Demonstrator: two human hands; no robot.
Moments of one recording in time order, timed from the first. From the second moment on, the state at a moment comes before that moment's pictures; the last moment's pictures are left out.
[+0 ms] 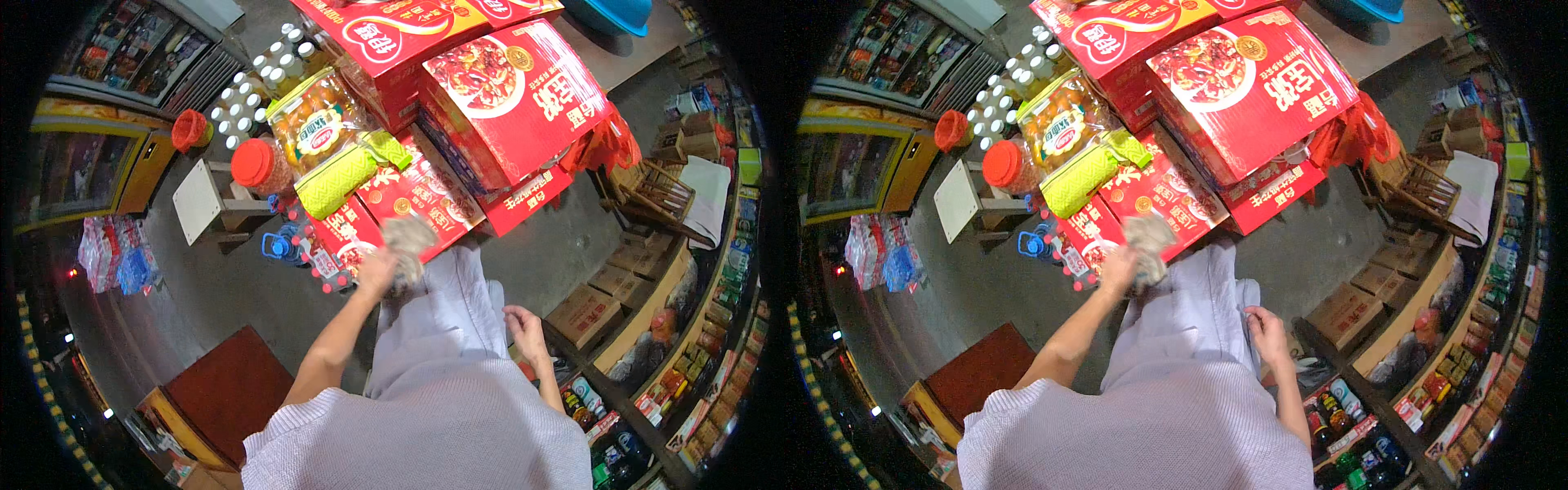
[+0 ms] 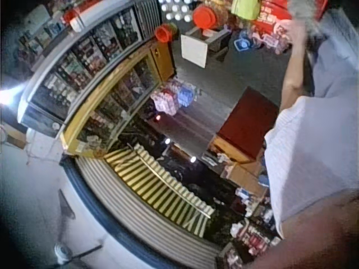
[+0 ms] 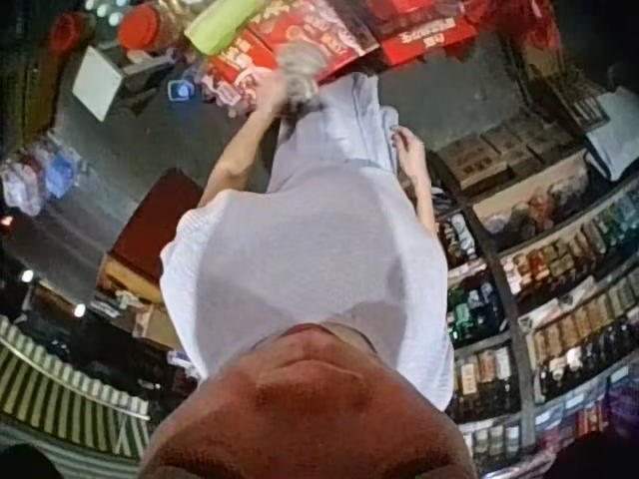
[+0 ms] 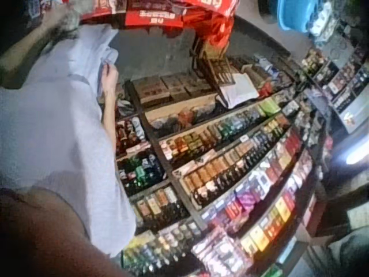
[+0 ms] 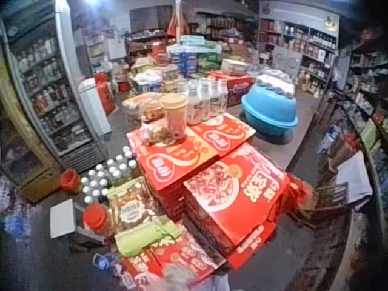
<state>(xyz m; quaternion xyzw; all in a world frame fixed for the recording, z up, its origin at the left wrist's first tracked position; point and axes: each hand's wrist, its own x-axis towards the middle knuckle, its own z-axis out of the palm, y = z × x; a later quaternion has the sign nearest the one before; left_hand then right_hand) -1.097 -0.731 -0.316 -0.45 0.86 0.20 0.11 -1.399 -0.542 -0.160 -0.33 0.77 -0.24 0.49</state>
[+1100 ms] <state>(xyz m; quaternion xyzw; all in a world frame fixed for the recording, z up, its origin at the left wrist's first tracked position) -1.308 -0.656 -0.259 -0.59 0.64 0.22 -0.43 -1.565 -0.428 -0.178 -0.40 0.77 -0.23 0.44</state>
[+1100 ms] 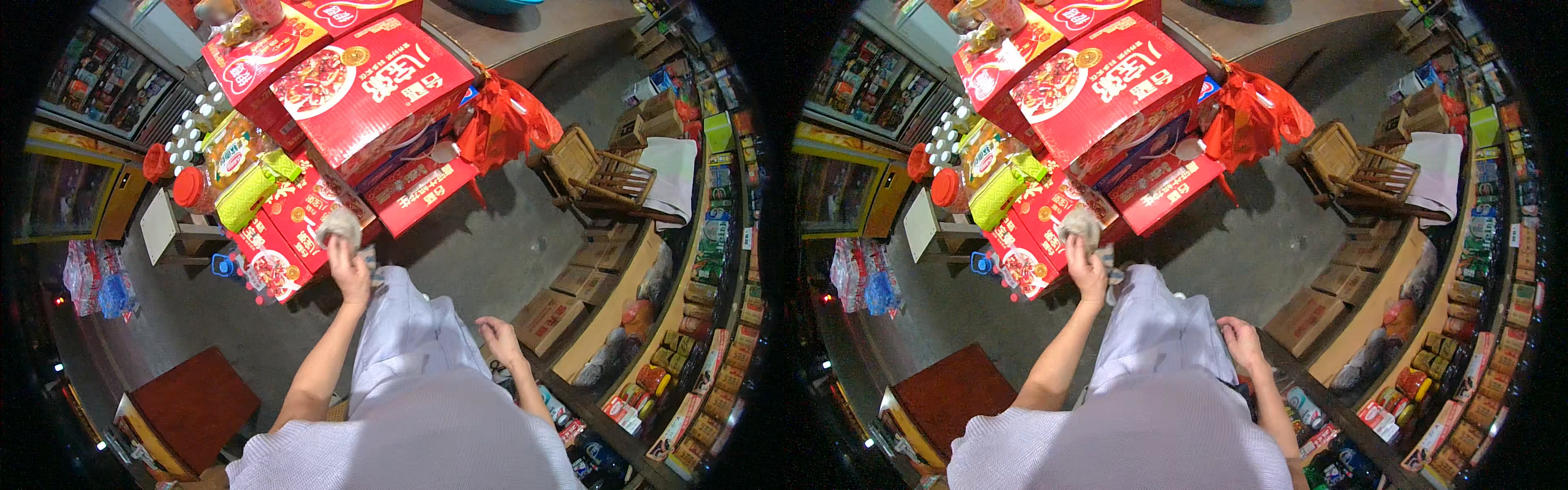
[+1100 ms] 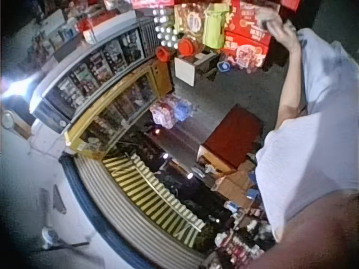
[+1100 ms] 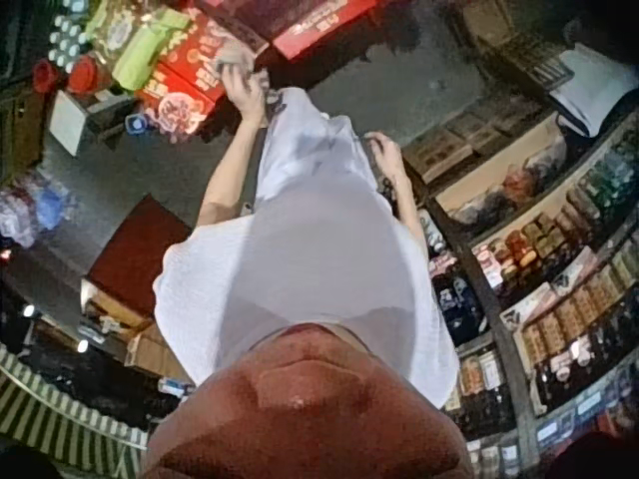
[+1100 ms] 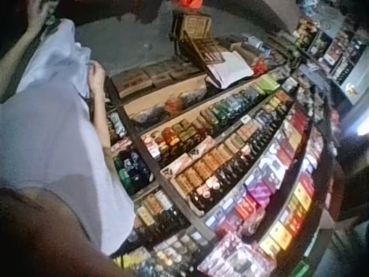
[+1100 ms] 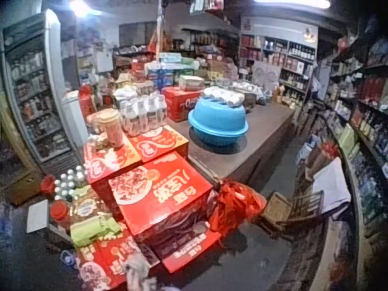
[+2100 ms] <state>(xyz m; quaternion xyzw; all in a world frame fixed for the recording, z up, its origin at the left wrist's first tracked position) -1.395 -0.897 -0.040 -0.27 0.92 0.02 -0.27 -1.625 -0.615 -0.190 -0.39 0.74 -0.24 0.49</state>
